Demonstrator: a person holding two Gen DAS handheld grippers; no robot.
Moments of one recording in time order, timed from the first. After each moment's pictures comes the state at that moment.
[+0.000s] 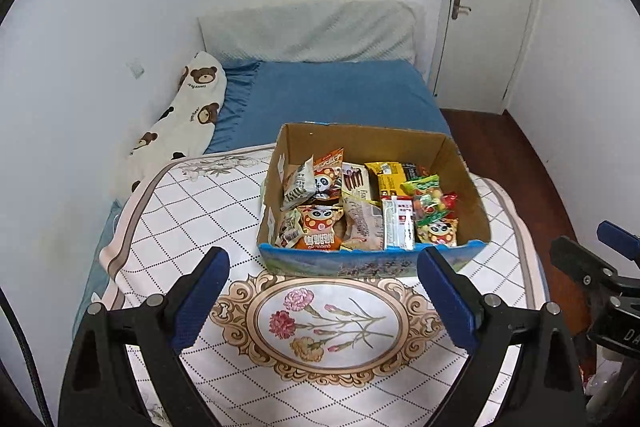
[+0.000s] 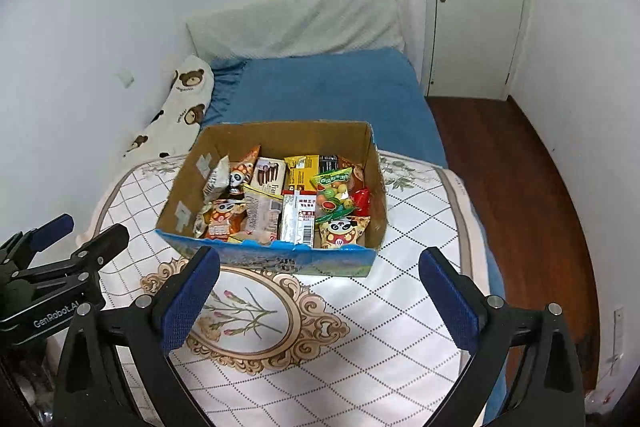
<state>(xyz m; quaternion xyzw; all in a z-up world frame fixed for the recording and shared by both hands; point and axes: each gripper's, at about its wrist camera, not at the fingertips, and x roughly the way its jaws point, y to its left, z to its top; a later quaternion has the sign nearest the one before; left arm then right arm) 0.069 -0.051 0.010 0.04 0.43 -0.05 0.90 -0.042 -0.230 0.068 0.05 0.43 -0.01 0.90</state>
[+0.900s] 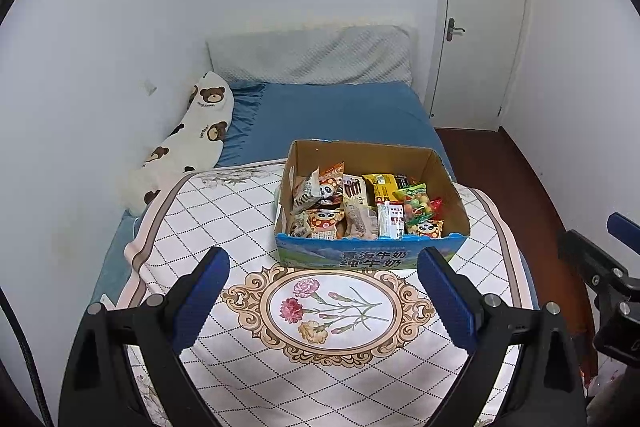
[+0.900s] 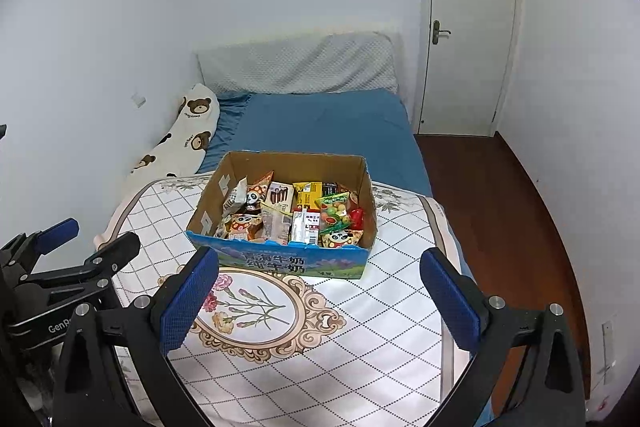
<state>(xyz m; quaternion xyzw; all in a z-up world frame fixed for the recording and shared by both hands) 0.012 -0.040 0.046 0.03 0.39 -0.05 0.92 -0.127 -0.208 0.126 0.03 0.37 -0.02 0.93</state>
